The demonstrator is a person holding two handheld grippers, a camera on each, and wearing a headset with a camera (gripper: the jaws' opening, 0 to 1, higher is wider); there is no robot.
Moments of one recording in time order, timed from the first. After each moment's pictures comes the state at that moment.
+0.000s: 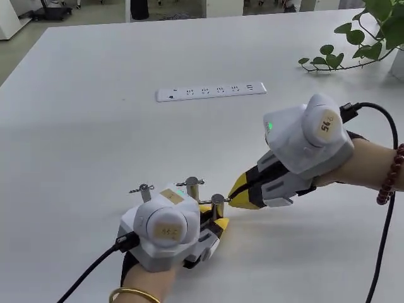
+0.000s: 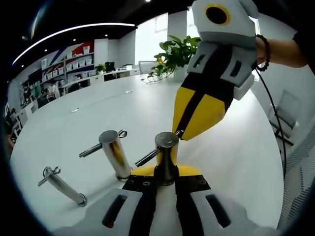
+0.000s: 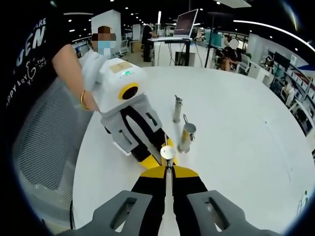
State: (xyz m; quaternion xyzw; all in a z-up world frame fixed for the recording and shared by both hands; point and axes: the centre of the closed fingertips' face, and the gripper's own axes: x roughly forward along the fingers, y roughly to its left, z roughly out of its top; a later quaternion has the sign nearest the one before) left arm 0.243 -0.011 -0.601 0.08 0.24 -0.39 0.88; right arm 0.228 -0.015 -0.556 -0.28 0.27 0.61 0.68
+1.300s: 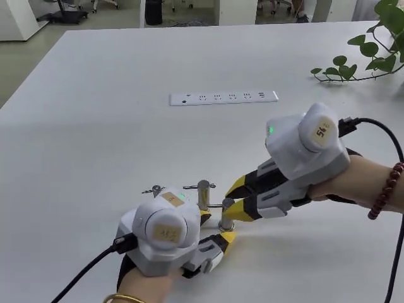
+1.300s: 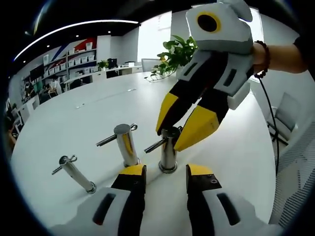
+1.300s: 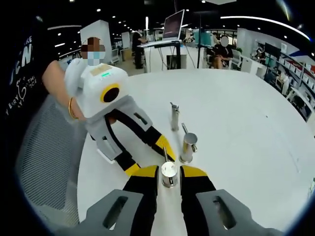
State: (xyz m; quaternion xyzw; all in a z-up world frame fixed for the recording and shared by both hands) left arm 0.230 0.010 -0.592 0.07 0.26 -0.38 0.88; right arm 0.233 0.010 -0.560 -0.23 0.29 0.60 0.71
